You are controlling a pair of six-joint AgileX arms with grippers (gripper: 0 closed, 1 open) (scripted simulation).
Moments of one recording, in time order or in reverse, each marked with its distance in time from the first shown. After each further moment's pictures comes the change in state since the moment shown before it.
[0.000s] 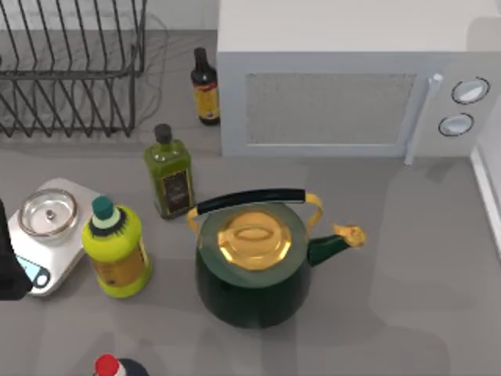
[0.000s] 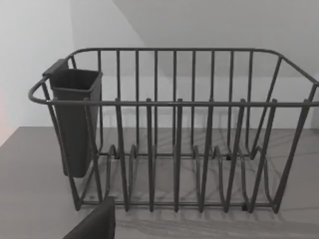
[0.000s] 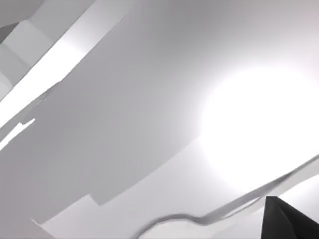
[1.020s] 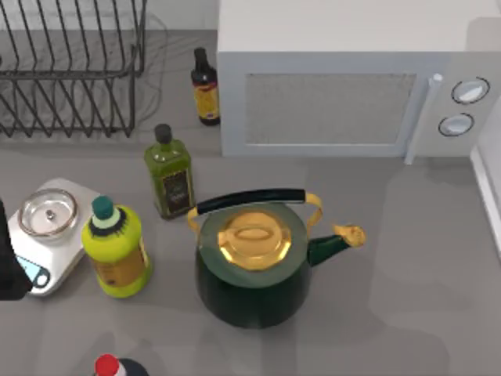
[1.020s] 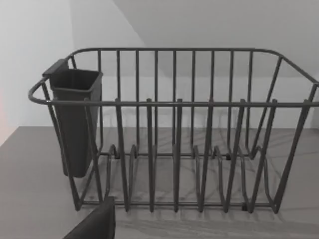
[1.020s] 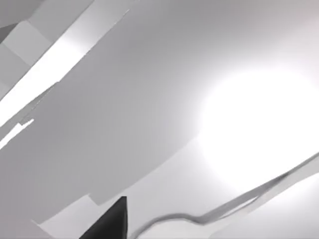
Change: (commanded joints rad) left arm 0.000 0.000 0.000 0.000 0.000 0.000; right arm 0.000 0.000 0.000 0.000 0.000 0.000
